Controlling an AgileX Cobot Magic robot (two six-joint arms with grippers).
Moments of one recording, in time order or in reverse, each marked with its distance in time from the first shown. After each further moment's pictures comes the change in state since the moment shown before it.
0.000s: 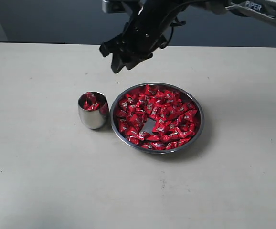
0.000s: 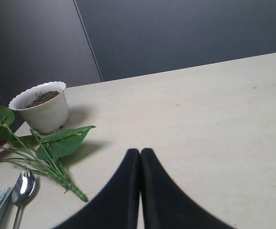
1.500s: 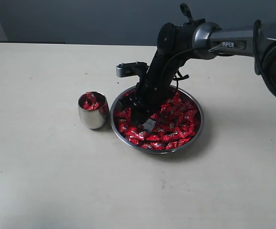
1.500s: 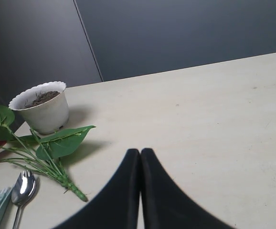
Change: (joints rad) left arm 0.000 0.000 0.000 0.000 0.000 0.000; right arm 0.001 0.118 0.233 0.048 -0.016 -0.090
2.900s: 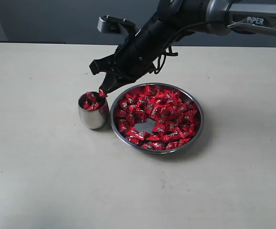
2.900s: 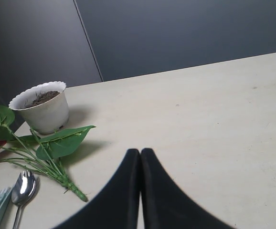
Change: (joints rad) left arm 0.000 0.000 0.000 0.000 0.000 0.000; right arm 0.043 -0.169 0.000 0.254 -0.105 -0.077
